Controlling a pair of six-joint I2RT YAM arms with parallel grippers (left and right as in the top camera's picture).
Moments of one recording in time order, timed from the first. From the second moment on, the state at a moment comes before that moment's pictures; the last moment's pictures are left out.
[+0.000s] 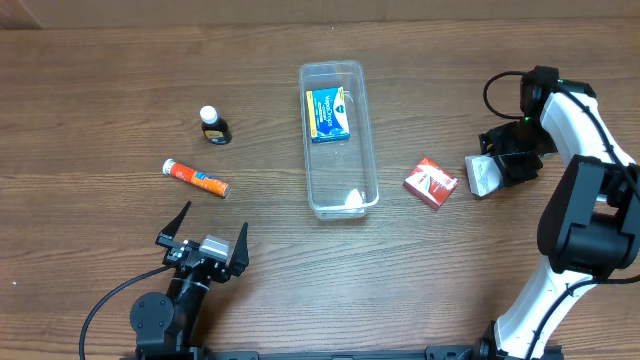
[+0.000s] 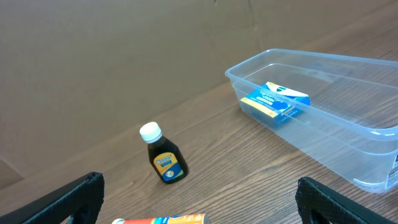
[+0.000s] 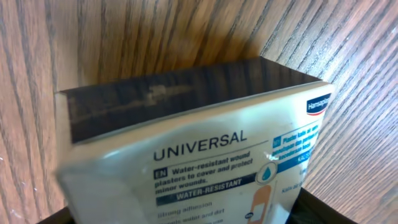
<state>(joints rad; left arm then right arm) 0.06 0.01 0.02 -0.07 0.33 0.37 -0.21 2.10 1.58 -1.12 -0.06 0.99</state>
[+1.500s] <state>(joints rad) 0.06 0.01 0.02 -0.07 0.33 0.37 0.48 2.18 2.13 -1.02 0.09 0.38</state>
